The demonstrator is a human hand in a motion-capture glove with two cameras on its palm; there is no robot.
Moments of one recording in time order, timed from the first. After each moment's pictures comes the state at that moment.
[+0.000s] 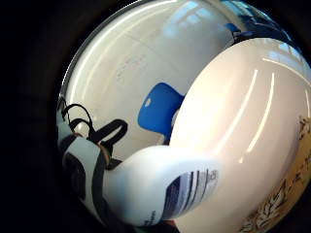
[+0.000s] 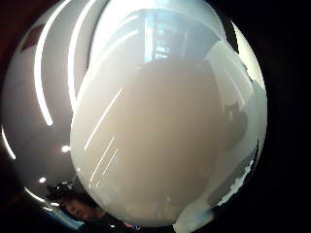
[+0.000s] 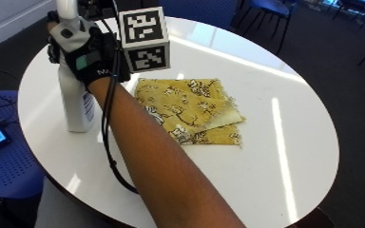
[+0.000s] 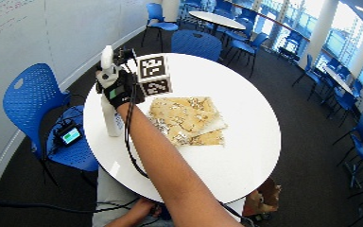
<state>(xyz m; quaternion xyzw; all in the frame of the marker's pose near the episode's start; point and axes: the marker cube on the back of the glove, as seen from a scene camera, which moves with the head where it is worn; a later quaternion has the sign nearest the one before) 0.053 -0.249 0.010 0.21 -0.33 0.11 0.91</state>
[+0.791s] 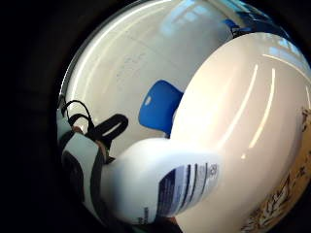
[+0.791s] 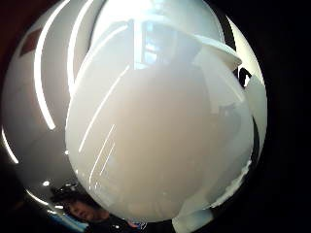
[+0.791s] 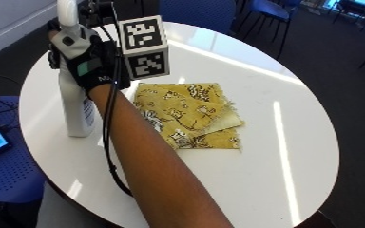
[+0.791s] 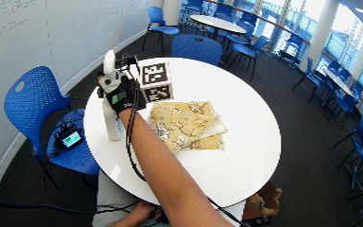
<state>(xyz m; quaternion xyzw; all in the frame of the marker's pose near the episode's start) 0.058 -0.242 0.024 0.19 -0.34 0.14 0.91</state>
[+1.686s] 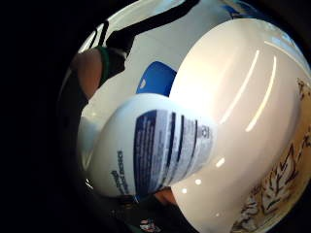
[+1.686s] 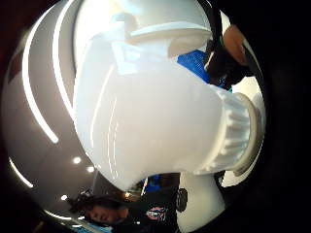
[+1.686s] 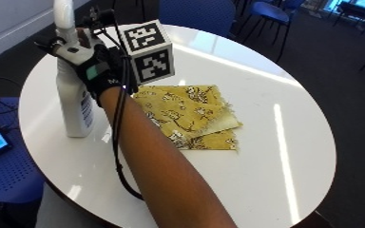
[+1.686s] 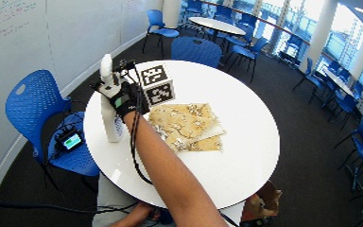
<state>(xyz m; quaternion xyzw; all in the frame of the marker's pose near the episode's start) 0.063 -0.224 0.033 0.09 -0.35 0.18 0.91</state>
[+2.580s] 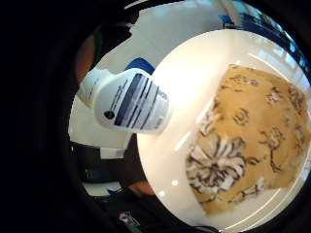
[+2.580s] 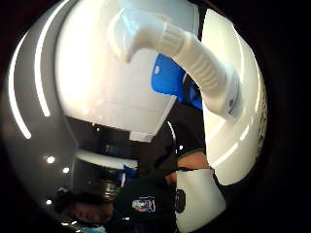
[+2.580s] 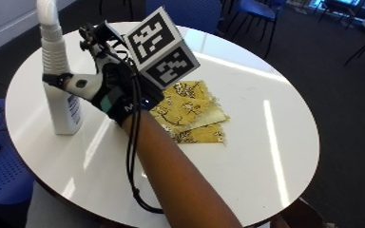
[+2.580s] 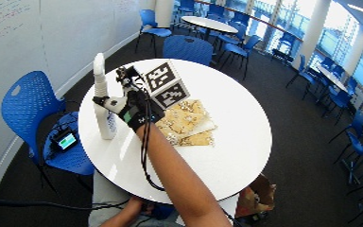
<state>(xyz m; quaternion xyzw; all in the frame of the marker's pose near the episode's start) 0.047 -0.158 0.011 0.06 -0.15 0.14 0.98</state>
